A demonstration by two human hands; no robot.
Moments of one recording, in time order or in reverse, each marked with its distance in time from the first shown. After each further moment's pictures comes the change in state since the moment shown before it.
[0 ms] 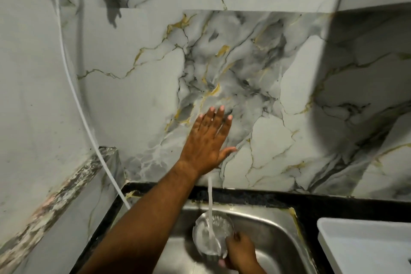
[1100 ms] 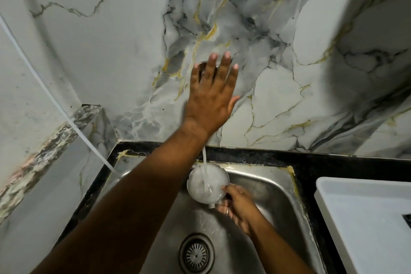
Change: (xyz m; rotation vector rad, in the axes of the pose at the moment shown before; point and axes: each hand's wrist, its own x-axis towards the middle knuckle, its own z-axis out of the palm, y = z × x) left_hand 0.023 0.026 0.029 0.156 0.013 -0.149; right_hand 0.031 0.003 -0.016 0.470 -0.391 0.083
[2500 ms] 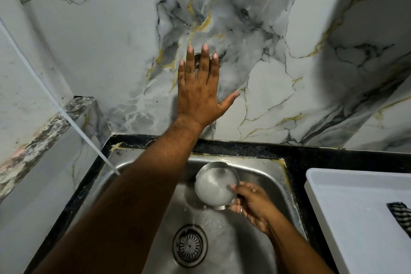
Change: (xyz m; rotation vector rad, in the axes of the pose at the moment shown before) left_hand -0.008 0.004 0.000 -0.086 -0.017 -0.202; right_hand -0.029 -0.011 -0.044 -0.039 -0.048 -0.045
